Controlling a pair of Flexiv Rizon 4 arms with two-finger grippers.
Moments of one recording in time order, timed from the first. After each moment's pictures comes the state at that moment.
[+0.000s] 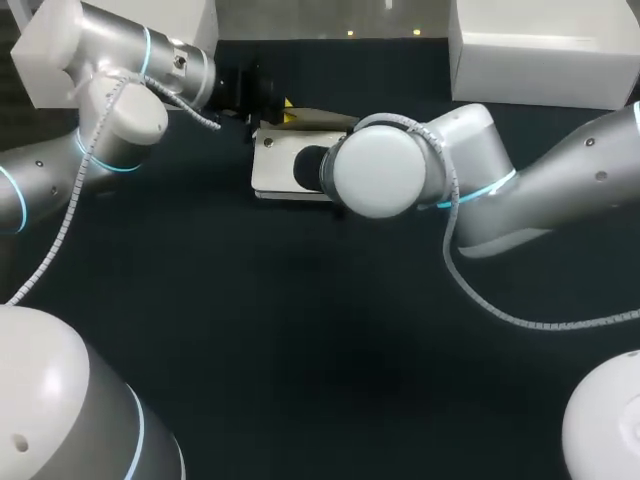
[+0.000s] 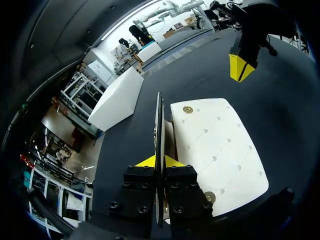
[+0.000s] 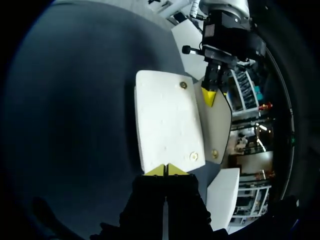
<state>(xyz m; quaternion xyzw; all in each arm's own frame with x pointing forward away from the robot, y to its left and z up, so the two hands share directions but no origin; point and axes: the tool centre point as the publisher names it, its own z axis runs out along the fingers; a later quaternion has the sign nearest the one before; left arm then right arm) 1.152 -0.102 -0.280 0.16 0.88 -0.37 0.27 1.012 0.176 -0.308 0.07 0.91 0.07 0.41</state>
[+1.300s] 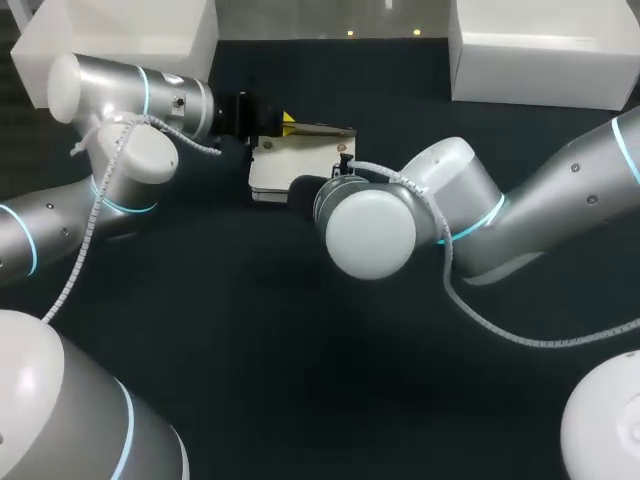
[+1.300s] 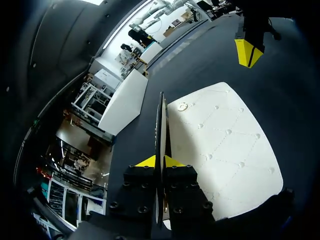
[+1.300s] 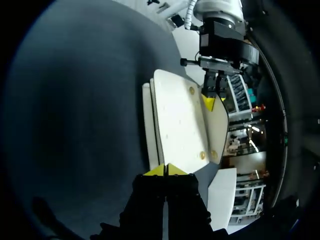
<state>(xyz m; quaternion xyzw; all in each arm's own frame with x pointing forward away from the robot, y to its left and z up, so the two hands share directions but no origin) 1.148 -0.099 -0.300 0.19 0.85 -0.36 0.35 0.990 0.187 -0.337 0.07 0.89 0.07 0.44</state>
